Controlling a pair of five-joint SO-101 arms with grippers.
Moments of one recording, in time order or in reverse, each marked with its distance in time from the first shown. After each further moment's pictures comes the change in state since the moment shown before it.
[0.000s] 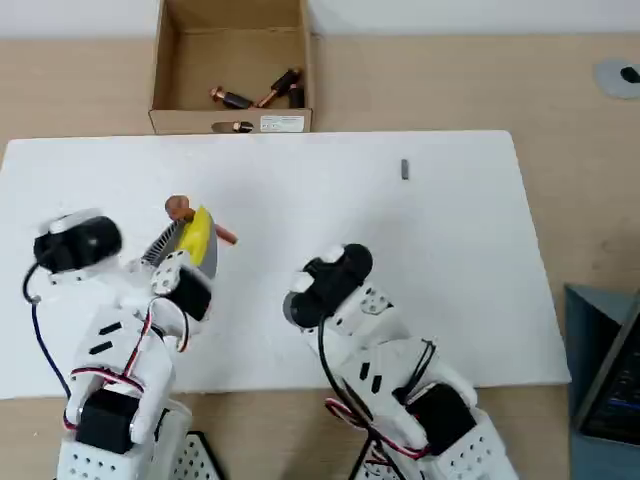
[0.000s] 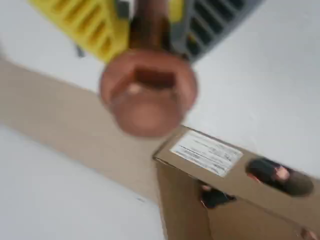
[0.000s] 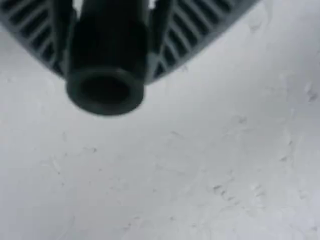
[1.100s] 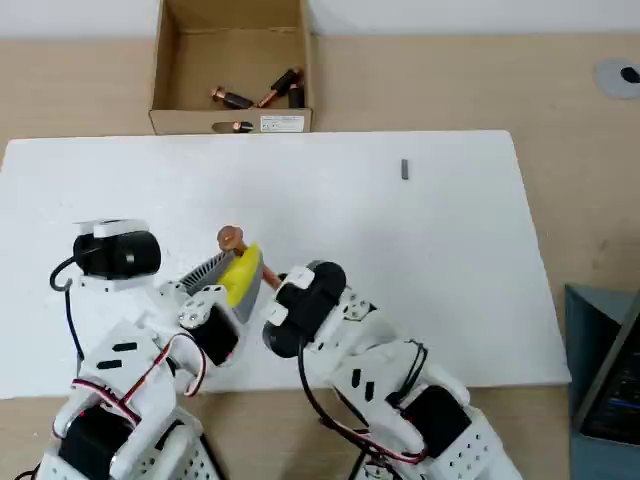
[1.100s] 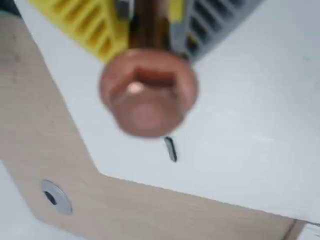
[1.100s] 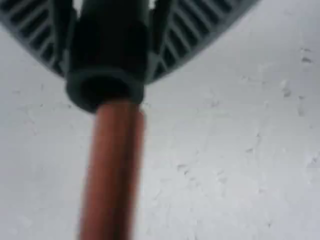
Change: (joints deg) left arm 17.0 0.0 -9.6 12.9 -1.2; right arm -5.5 0.0 1.0 -4.5 7.3
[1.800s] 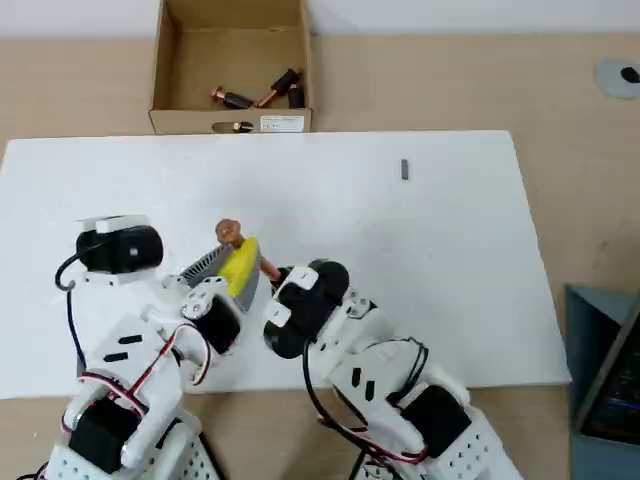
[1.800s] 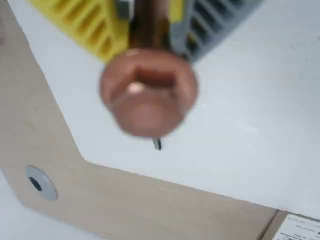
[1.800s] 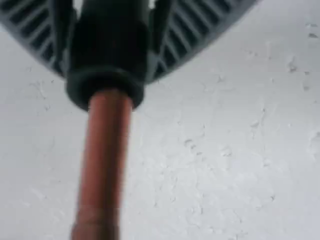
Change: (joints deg) left arm -2.0 0.0 4.0 -4.5 0.0; right arm 0.0 0.0 0.0 -2.4 0.1
